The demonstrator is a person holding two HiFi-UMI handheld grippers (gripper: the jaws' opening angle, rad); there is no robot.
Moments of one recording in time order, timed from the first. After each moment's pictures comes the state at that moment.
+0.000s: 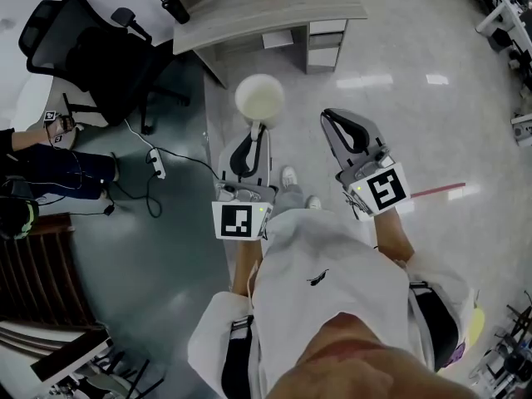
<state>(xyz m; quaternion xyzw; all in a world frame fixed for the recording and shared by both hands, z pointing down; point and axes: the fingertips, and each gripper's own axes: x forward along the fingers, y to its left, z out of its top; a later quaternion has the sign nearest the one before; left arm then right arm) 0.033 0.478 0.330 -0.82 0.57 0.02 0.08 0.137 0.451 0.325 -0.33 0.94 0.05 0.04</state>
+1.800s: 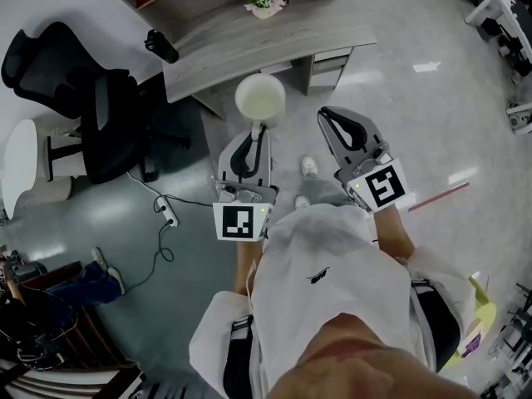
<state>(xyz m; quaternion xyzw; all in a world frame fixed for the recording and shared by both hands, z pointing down) -0.064 0.249 0.338 -0.85 0.52 0.03 0.05 0.037 0.232 0.340 -0.38 0.92 0.05 0.01</state>
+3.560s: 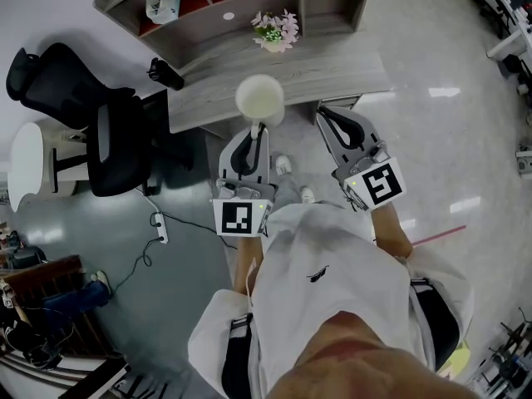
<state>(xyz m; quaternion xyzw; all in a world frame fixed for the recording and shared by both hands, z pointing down) -0.040 0.066 0.336 -0.82 0.56 0.01 0.07 0.064 0.038 0.334 -0.34 0.94 0.04 0.02</state>
